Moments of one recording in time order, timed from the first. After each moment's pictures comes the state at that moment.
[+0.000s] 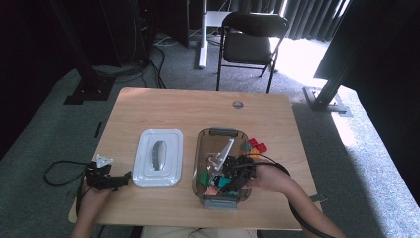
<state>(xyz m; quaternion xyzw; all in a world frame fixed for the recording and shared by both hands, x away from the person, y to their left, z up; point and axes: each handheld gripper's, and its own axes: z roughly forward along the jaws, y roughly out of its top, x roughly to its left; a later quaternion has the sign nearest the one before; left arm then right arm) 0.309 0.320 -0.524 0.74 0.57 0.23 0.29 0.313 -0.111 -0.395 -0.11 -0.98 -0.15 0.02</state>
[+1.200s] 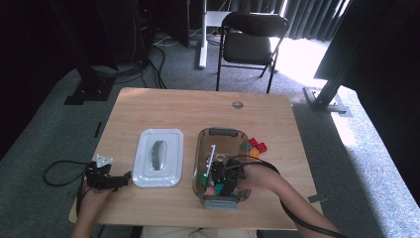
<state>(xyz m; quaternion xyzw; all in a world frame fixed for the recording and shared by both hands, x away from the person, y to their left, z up) 0.309 0.320 -0.524 0.74 0.57 0.23 0.29 0.322 -0.081 -0.426 -0.08 -0.99 -0.06 0.05</state>
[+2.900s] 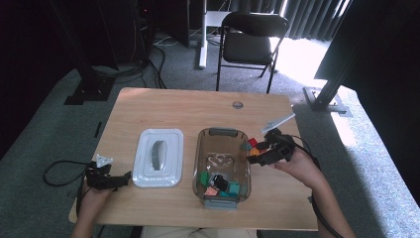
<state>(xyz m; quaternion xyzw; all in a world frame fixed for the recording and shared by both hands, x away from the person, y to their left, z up) 0.309 0.320 -0.524 0.74 0.57 0.23 0.29 0.349 -0.223 -0.358 -0.33 -0.89 -0.32 -0.04</state>
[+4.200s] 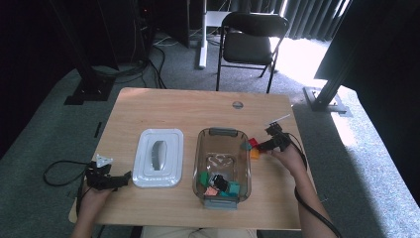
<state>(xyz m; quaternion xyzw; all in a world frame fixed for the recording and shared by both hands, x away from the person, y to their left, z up) 0.309 0.320 -0.524 0.74 0.57 0.23 0.29 0.449 -0.262 -0.477 -0.51 -0.83 -0.22 -0.08</state>
